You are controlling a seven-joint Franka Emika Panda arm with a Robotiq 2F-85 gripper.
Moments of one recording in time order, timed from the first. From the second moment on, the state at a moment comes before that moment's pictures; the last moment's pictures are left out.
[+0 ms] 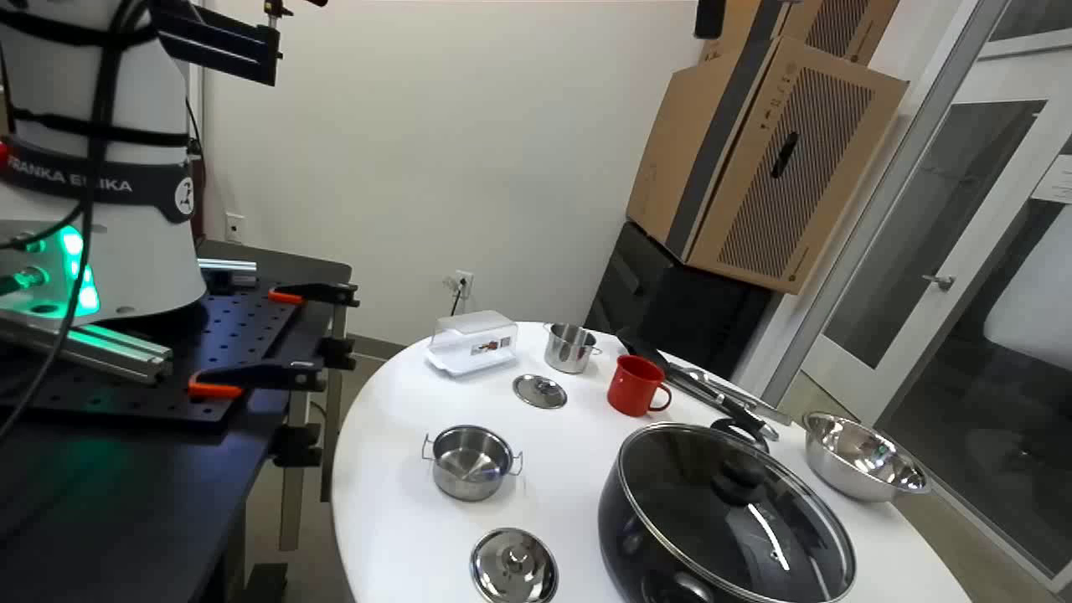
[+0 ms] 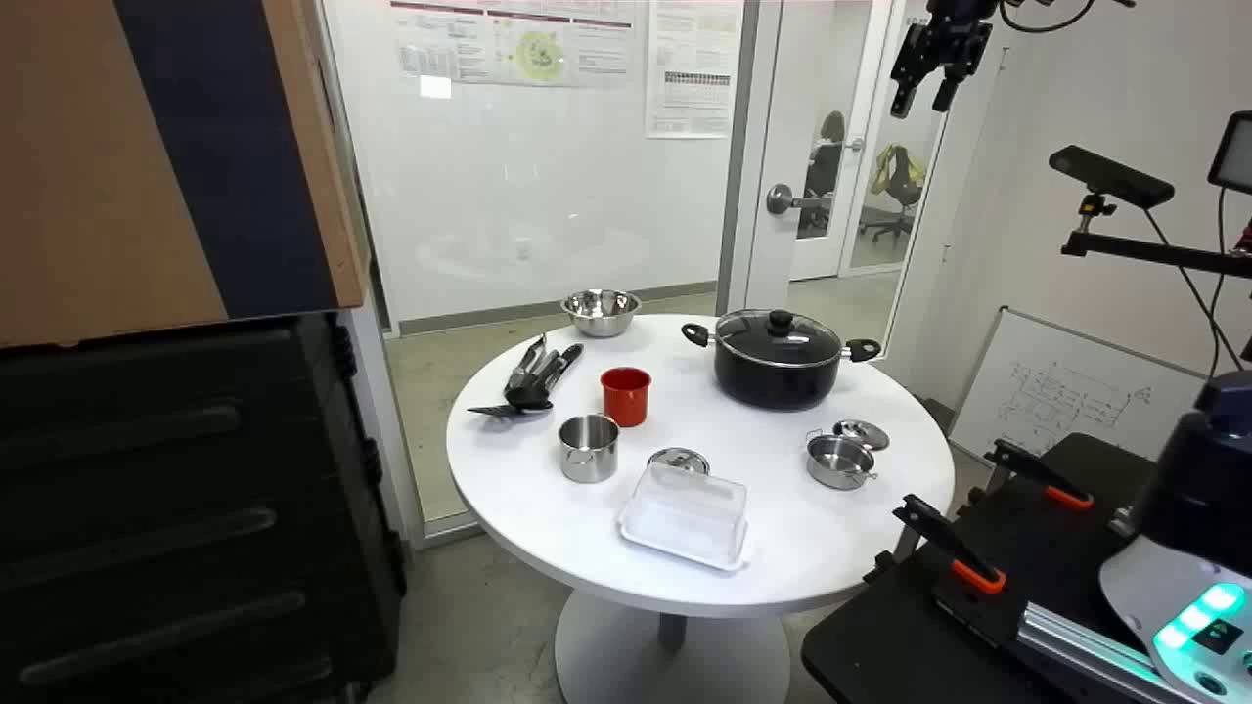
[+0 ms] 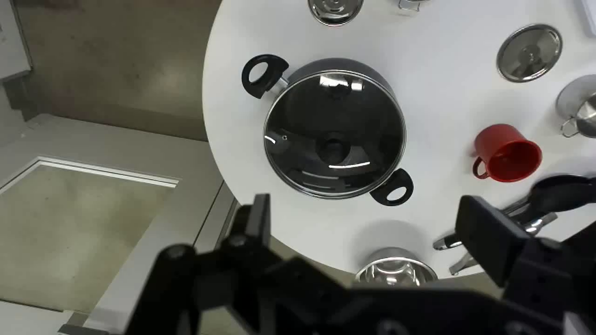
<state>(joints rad) -0.14 -0.40 -0.22 -2.30 -0.16 2.18 -0.24</state>
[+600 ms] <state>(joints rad) -0.05 -0.39 -0.16 -2.41 -0.15 2.18 -0.39</state>
